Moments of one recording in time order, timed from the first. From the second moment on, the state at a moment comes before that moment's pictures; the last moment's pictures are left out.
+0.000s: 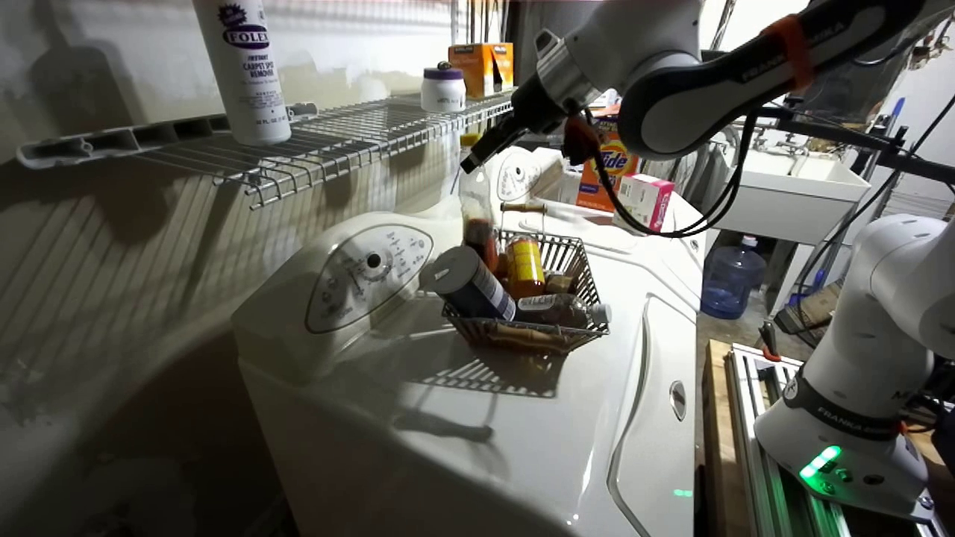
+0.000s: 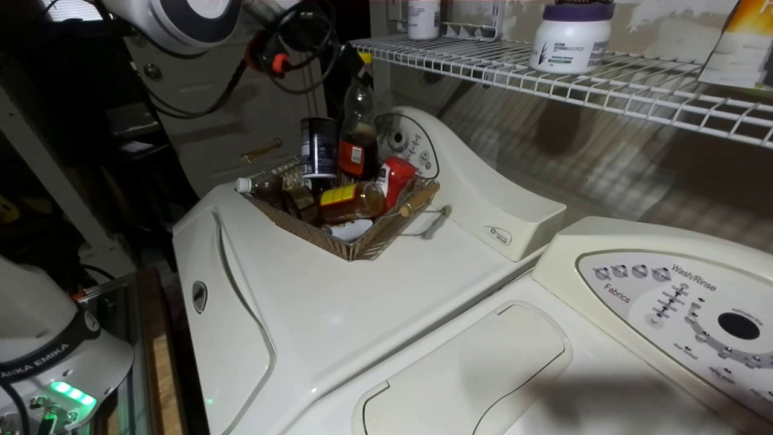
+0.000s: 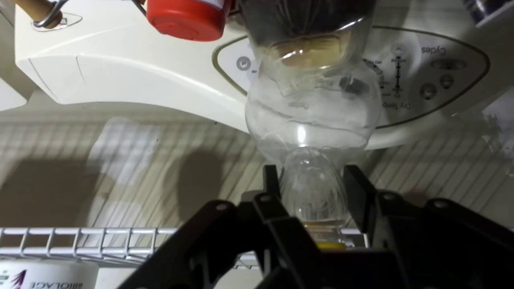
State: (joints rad) arm -0.01 -0.28 0.03 -2.42 -0.26 2.95 0.28
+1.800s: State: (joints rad) arm -0.23 -0.36 0.28 -2.03 -0.31 2.81 0.28
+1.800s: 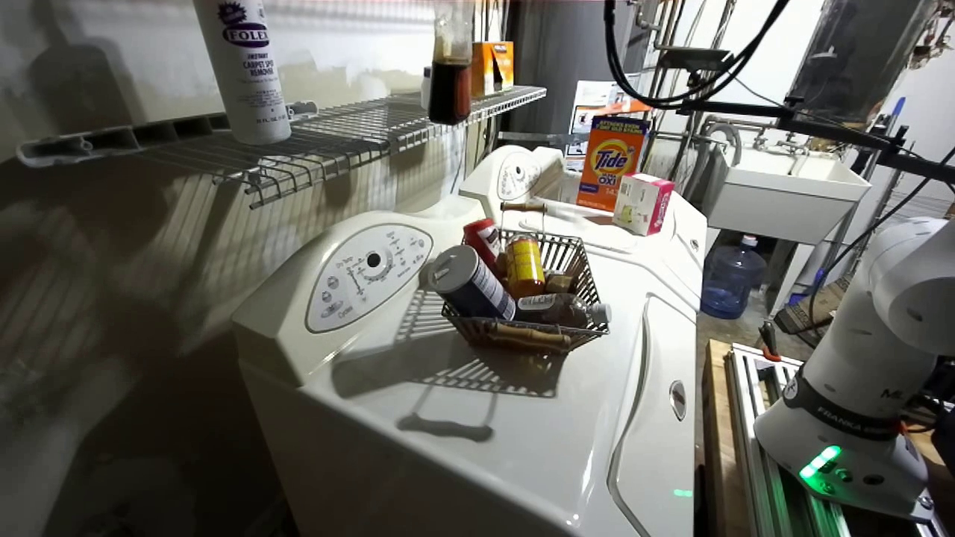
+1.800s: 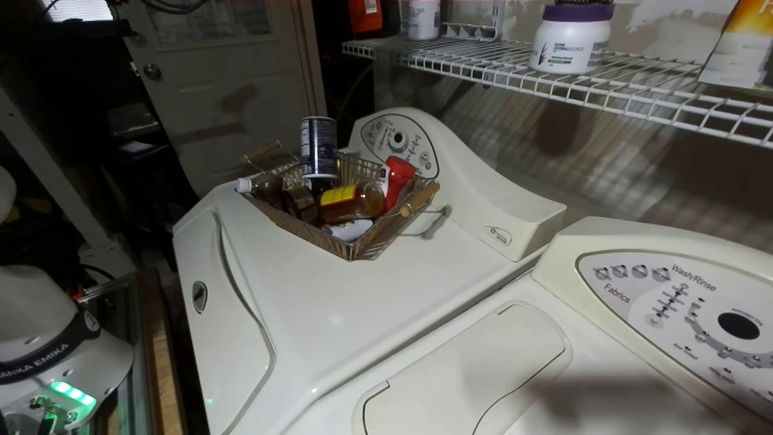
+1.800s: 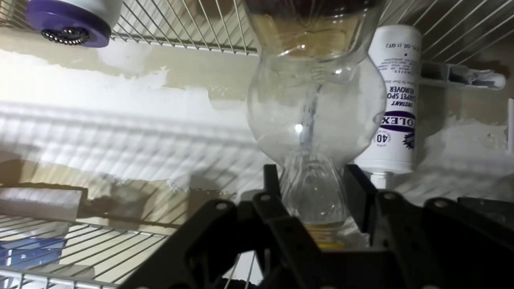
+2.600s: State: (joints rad) arm -0.24 0.07 0.35 -1.56 -0.42 2.70 0.29
